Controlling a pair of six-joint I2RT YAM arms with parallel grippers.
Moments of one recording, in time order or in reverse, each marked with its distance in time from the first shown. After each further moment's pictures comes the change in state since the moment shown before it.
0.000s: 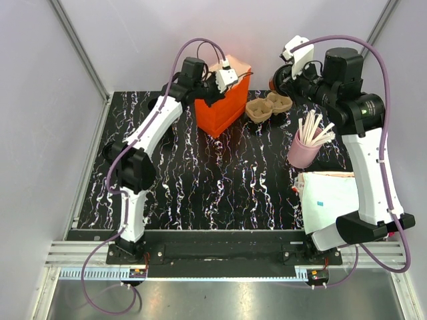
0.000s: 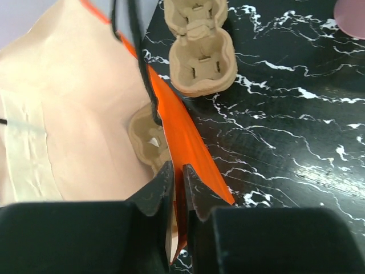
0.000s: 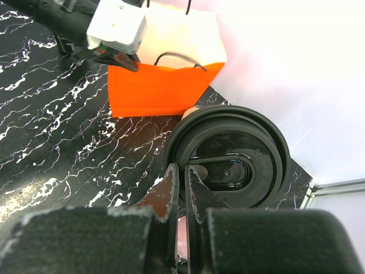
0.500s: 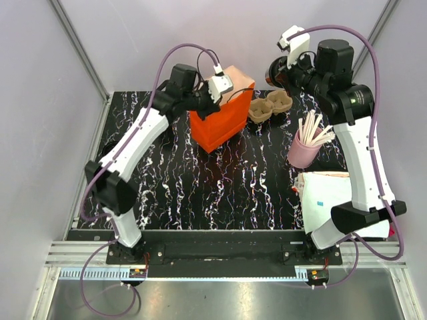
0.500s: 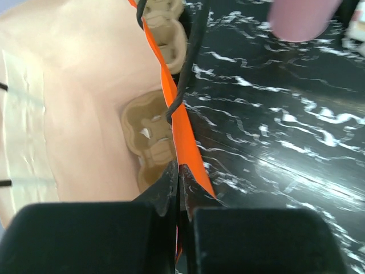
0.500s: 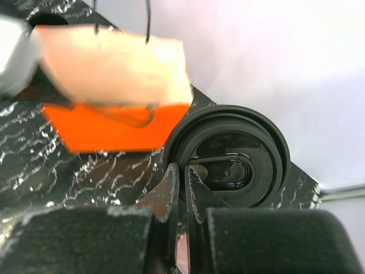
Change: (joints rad) left arm -0.050 -0.277 -0.212 -0.109 -0.028 -0.118; right arm 0.000 0.070 0.025 0.073 0.027 0.050
